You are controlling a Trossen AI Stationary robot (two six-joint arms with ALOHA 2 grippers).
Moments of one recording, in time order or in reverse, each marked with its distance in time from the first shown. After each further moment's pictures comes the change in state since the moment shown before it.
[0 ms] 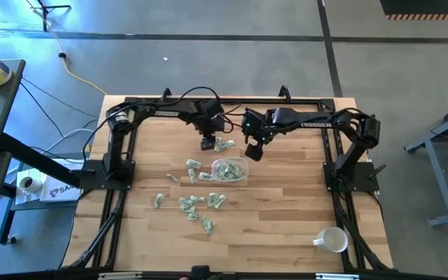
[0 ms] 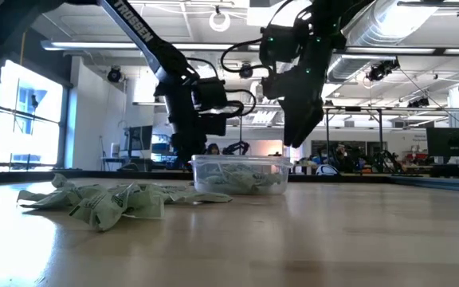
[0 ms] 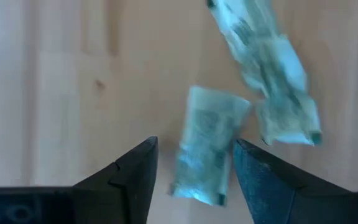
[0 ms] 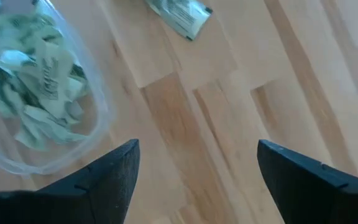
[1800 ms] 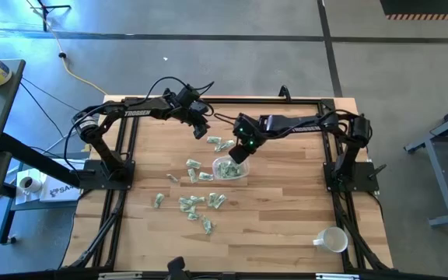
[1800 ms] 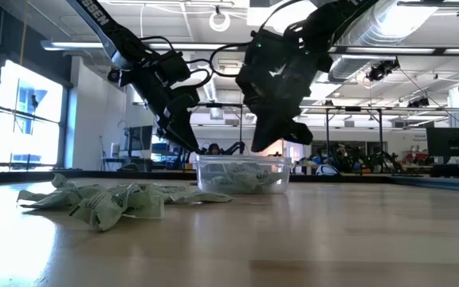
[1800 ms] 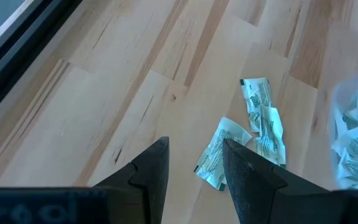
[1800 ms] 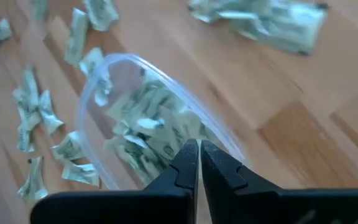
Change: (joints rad) left arm 0.147 -0.328 -0.309 0.324 0.131 -0.316; right arm 0.049 0.100 -0.030 0.317 -0.295 0.457
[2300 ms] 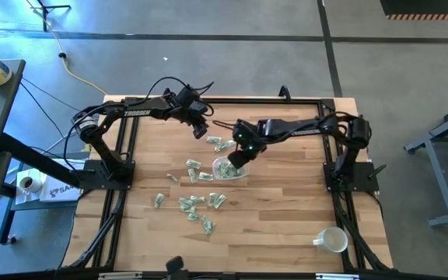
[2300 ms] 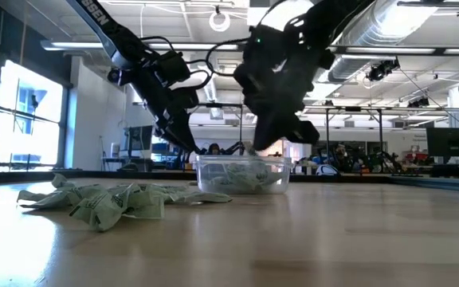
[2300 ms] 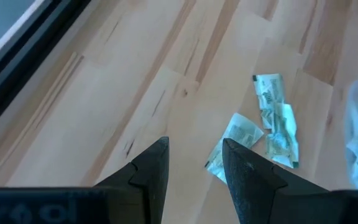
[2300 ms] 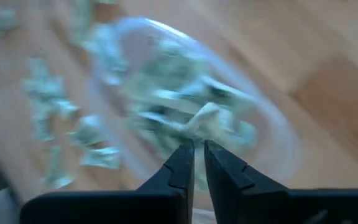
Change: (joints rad) left arm 0.000 -0.003 0.000 -0.012 -0.041 0.000; right arm 0.039 -0.002 0.000 -0.029 -0.038 0.121
